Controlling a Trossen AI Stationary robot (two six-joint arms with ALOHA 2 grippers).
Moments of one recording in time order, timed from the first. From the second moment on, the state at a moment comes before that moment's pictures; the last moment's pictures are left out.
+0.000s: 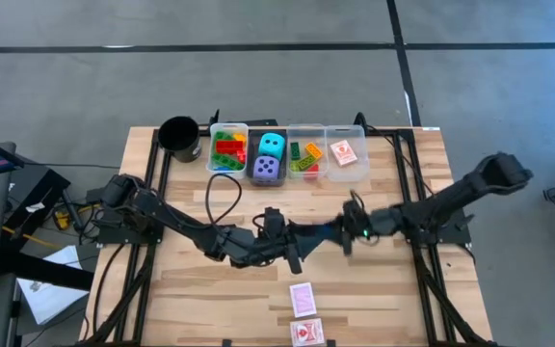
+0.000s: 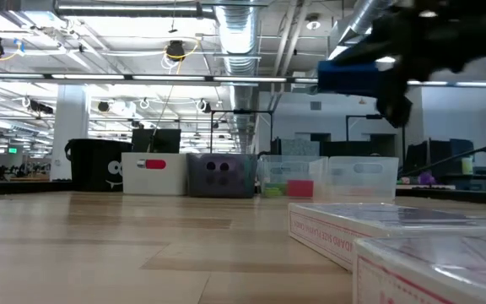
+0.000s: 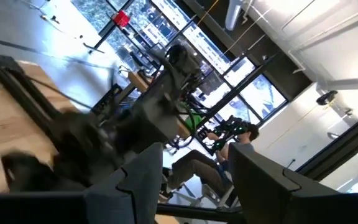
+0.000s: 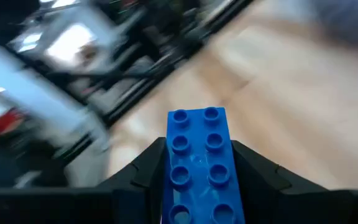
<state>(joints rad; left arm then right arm) -0.40 1.81 1.35 0.61 -0.70 -0.73 0.34 1.23 0.33 0.65 0.32 0.81</state>
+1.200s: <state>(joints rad) -0.13 1.36 1.35 0.14 -0.63 -0.16 -0.49 1.58 1.11 -0.16 -0.05 0.30</state>
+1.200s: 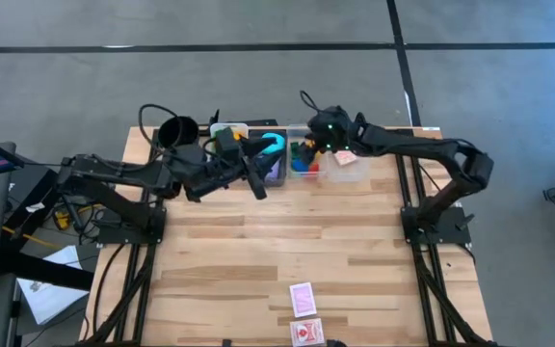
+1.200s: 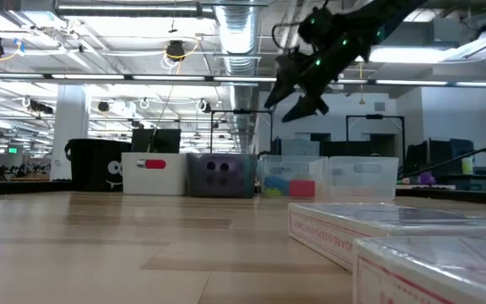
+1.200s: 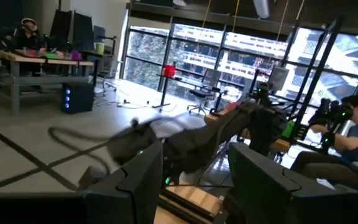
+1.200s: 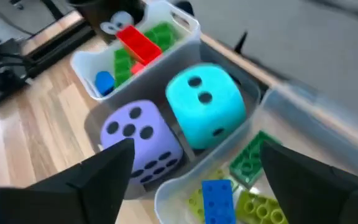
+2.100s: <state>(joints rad) -0.24 1.37 1.35 -0.17 0.02 -0.20 0.30 1.31 1.12 -0.23 0.84 0.92</state>
